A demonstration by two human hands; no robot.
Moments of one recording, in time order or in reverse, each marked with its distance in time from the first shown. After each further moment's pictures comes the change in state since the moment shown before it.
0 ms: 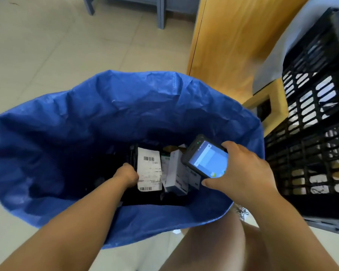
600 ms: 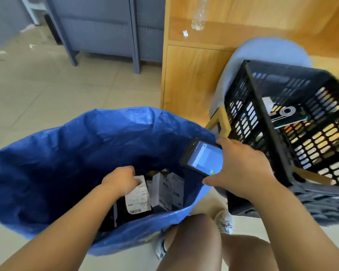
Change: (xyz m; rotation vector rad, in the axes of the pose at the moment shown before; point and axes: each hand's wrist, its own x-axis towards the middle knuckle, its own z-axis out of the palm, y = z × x) left_hand -0.091 0.050 -0.050 0.332 0.188 0.467; right_hand -0.057 0.027 -0.085 -0.085 0.138 0.001
